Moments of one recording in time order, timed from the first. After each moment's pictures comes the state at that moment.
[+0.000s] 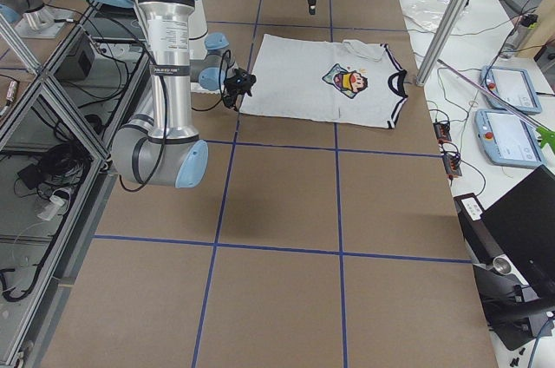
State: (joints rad) left arm -0.81 -1.95 -1.84 -2.09 -2.20 -1.31; right arm 0.05 -1.49 2.12 -1.40 1.38 2.18
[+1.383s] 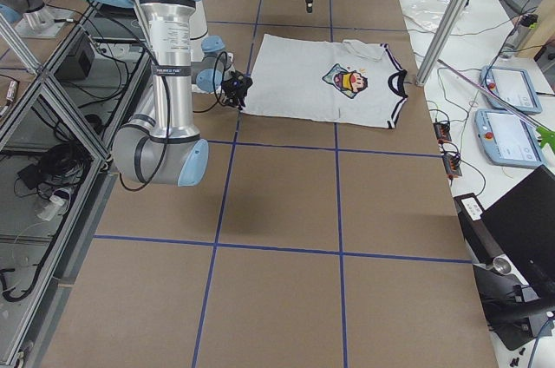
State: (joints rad) left arm -0.81 -1.87 -1.85 -2.20 -2.20 -1.31; right arm 0.04 -1.47 2.10 -1.41 1.36 2.20
